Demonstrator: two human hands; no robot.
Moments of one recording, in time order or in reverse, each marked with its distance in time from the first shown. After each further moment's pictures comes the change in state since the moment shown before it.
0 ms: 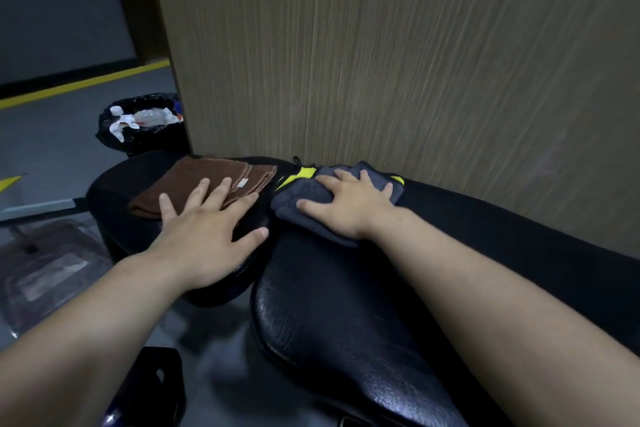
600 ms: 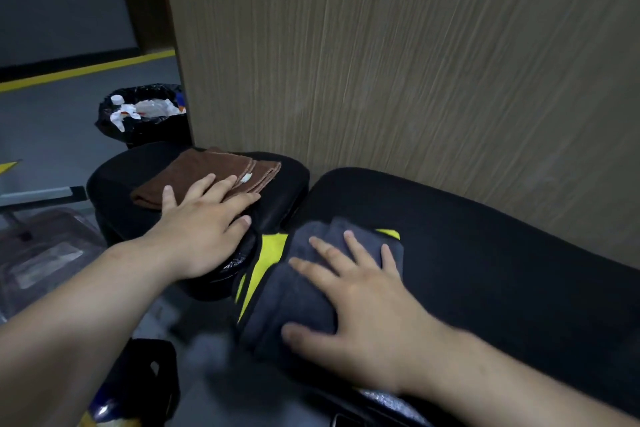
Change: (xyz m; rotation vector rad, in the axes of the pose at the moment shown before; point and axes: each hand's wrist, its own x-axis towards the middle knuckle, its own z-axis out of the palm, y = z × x) left_hand 0.000 -0.011 -0.004 -0.084 -0.011 0.055; right_hand -0.140 -0.015 0.019 -0.061 -0.073 -0.302
